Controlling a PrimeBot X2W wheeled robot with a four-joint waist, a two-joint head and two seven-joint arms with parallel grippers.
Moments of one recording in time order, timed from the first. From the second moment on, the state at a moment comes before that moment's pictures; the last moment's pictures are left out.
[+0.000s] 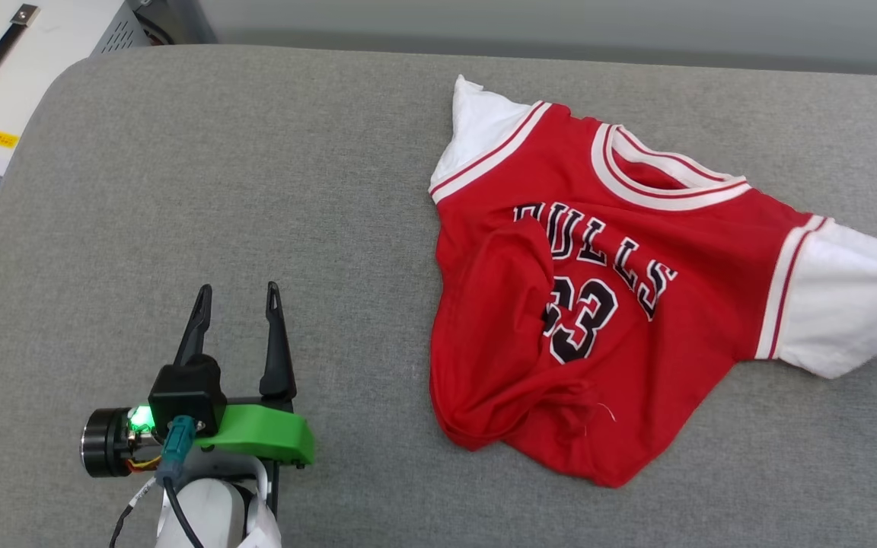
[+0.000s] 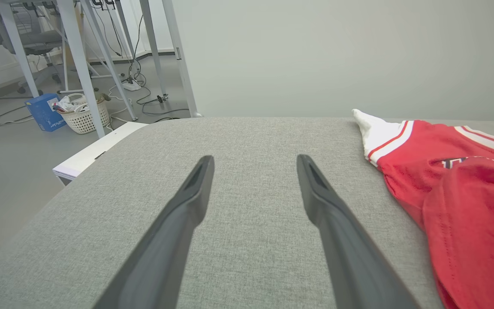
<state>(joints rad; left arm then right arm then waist) -0.13 0.06 -0.06 0.11 -0.06 0.07 -0.26 -0.50 -1.01 0.58 0.19 0.98 0.13 0.46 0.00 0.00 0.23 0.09</state>
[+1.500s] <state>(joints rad) -0.71 0.27 -0.25 0.21 -0.18 -0.13 -0.02 -0.21 -0.46 -0.02 -0.05 0.29 0.13 0.04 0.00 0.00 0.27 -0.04</state>
